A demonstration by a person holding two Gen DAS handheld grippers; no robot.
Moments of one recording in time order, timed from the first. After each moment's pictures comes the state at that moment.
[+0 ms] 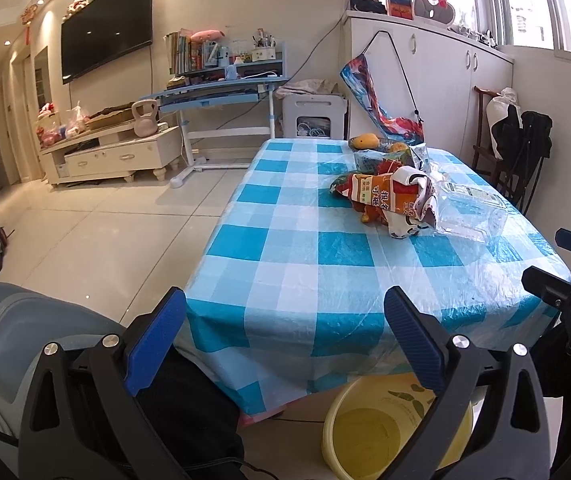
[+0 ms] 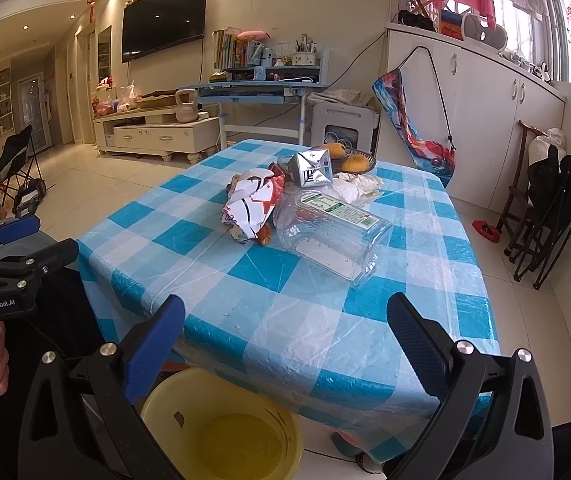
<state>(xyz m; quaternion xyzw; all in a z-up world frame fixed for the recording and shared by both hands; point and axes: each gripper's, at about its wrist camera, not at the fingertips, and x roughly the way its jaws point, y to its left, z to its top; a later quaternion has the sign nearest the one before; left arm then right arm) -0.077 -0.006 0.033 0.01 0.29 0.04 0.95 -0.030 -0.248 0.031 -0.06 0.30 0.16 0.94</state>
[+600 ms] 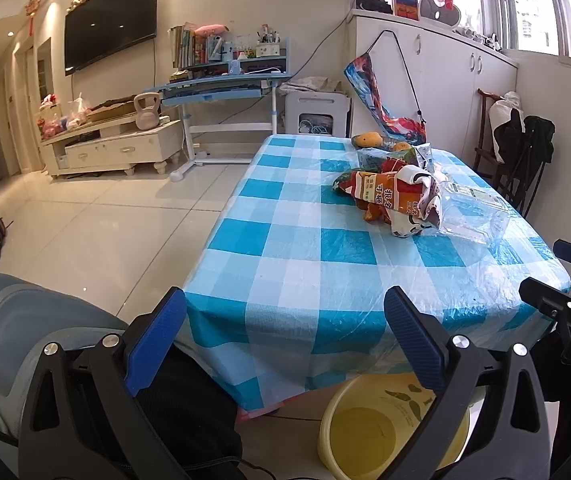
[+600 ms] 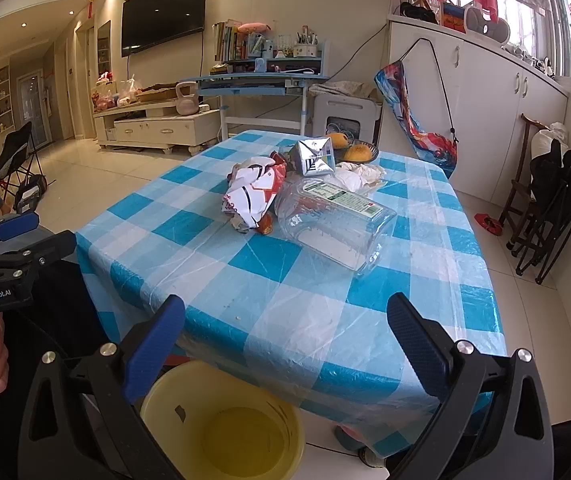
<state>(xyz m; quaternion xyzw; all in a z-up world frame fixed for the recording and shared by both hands) -0.077 -0.002 0.030 -0.01 0.30 0.04 0.95 -0.028 -0.247 0.026 -0.06 0.31 0.16 0.93</state>
